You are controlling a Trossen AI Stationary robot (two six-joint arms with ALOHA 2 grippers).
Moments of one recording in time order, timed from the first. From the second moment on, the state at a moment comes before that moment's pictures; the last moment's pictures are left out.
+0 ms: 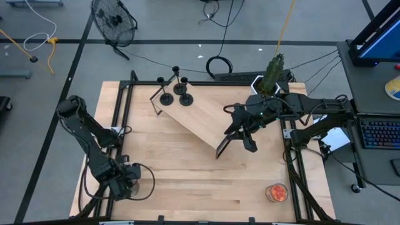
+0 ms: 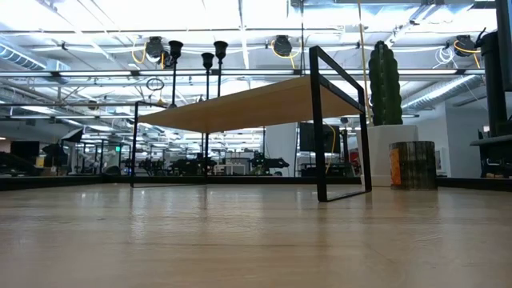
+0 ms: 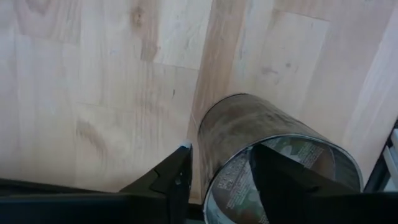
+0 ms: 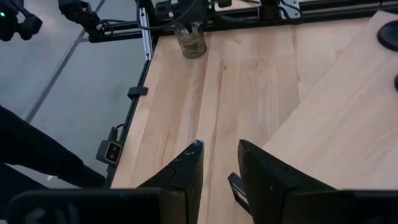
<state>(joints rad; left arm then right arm) -0.99 1.36 0.87 -1.01 0.00 -1.19 0.08 1.34 1.55 -0.85 -0.21 0.15</state>
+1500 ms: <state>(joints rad) -0.59 1.19 1.17 -1.00 -0.19 -0.94 0.08 1.34 1.55 -0.80 -0.20 0.15</state>
